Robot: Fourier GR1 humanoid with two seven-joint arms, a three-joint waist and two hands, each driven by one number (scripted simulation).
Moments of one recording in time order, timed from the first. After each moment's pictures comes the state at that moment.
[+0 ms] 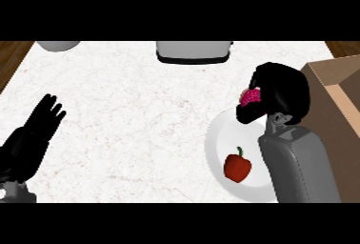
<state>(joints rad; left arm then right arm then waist) -0.02 0.19 0.22 -1.67 0.20 -0.12 0.29 -0.55 0.00 0.06 -1.63 1.30 0.42 0.73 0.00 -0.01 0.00</state>
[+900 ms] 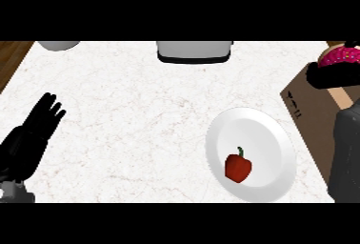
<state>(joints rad) -0.02 0.19 0.23 -1.69 0.20 -0.12 0.31 -0.74 -0.18 -0.15 -1.83 1.39 0.56 0.83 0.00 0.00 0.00</state>
